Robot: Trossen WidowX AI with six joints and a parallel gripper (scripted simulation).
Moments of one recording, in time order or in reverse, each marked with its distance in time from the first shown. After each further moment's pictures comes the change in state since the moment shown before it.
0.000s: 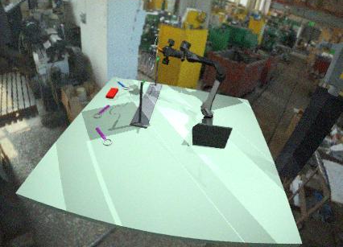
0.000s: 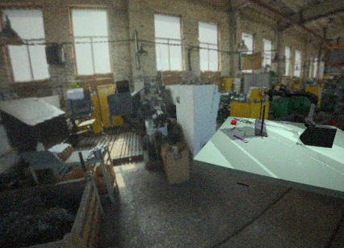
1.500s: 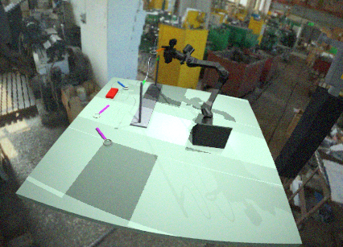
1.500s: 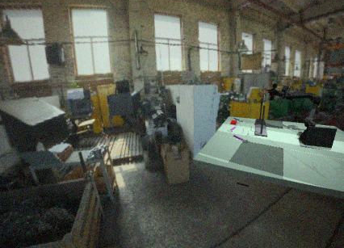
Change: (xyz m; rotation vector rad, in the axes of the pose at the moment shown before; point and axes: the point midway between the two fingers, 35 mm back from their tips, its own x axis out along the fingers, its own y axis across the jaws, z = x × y) arm -0.021 -0.018 0.006 -0.528 0.105 -0.233
